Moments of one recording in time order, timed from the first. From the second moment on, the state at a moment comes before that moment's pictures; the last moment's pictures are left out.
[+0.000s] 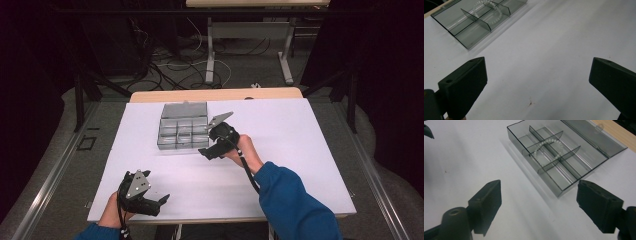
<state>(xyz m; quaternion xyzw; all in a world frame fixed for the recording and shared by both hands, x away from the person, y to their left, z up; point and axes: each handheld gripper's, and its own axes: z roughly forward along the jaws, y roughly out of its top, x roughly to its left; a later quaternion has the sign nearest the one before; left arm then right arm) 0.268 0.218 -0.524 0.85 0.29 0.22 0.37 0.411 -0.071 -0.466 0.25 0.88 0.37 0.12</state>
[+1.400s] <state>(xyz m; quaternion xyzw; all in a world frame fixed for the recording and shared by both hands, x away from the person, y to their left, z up) 0.268 0.218 -0.524 0.85 0.29 0.22 0.38 0.328 -0.200 -0.483 0.29 0.86 0.40 0.15</state>
